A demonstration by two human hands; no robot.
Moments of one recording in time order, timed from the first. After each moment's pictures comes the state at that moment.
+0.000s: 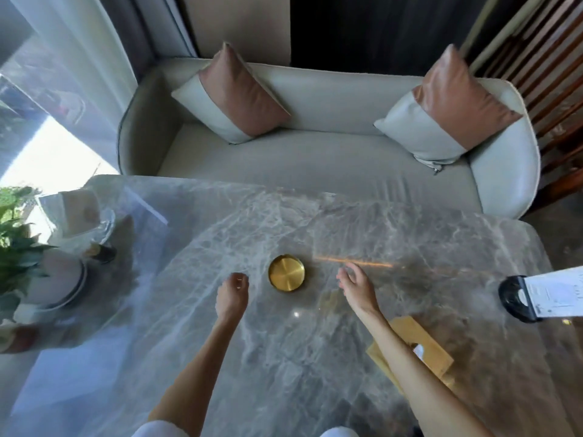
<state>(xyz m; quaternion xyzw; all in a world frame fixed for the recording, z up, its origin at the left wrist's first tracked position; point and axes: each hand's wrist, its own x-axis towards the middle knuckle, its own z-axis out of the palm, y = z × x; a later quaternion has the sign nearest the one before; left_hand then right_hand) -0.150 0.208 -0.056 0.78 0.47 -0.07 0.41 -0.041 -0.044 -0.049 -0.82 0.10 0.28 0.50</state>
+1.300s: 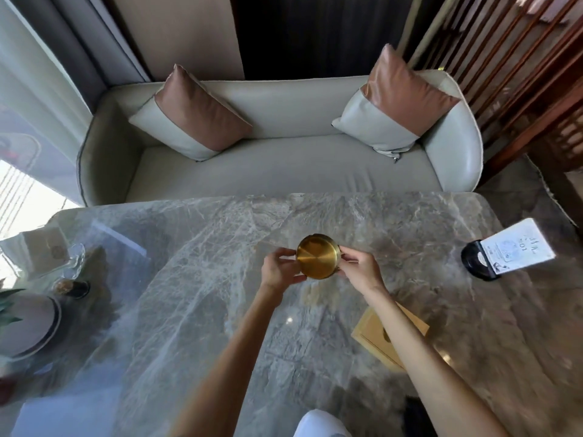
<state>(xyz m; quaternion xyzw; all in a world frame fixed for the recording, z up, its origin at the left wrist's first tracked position) -0.073 0.095 0.032 0.61 0.36 -0.12 0.70 -0.034 -0.082 0.019 -0.77 0.11 0.20 0.60</state>
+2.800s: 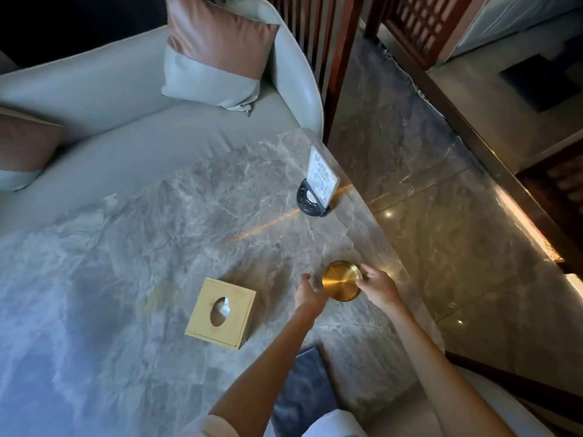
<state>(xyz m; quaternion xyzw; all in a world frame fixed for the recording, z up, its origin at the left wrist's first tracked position) -0.115 -0.350 -0.091 0.72 0.25 -0.39 0.52 -0.129 -0.526 -0.086 -0.80 0.33 0.25 0.43</state>
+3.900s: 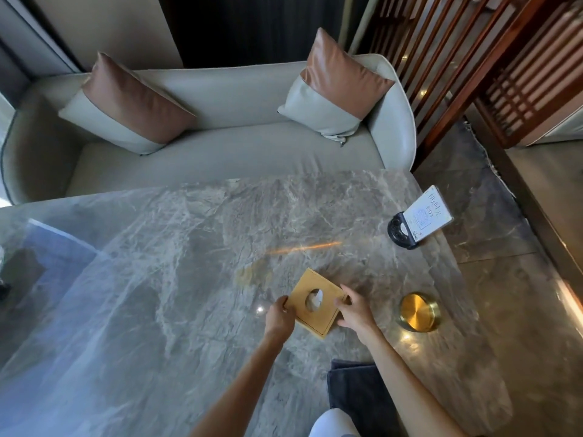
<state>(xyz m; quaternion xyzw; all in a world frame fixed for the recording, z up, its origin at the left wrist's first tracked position) -0.166 -0.098 -0.034 0.75 0.32 -0.27 0.51 -0.128 -0.275 -0.041 -0.74 0.27 0.31 0.53</state>
